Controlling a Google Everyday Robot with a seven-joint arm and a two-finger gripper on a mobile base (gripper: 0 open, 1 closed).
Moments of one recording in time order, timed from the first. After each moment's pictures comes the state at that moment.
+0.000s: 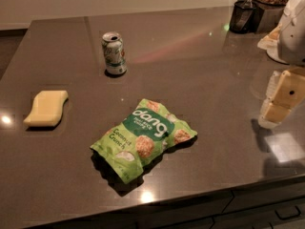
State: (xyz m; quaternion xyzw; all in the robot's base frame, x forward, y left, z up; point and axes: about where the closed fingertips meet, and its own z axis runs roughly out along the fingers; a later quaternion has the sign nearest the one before) arm 0.438 -0.216 0.977 -0.60 0.78 -0.04 0.16
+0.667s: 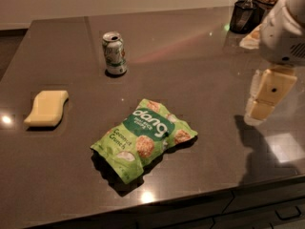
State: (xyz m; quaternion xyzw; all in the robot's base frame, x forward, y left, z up) arm 0.449 -0.193 0.973 -0.63 0.76 -0.03 0.16
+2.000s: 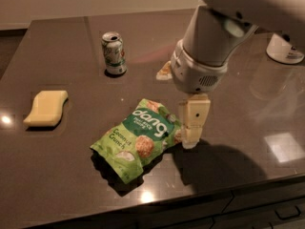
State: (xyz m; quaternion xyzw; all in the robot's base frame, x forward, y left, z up) arm 0.444 -0.052 0.903 -0.78 0.60 0.06 0.13
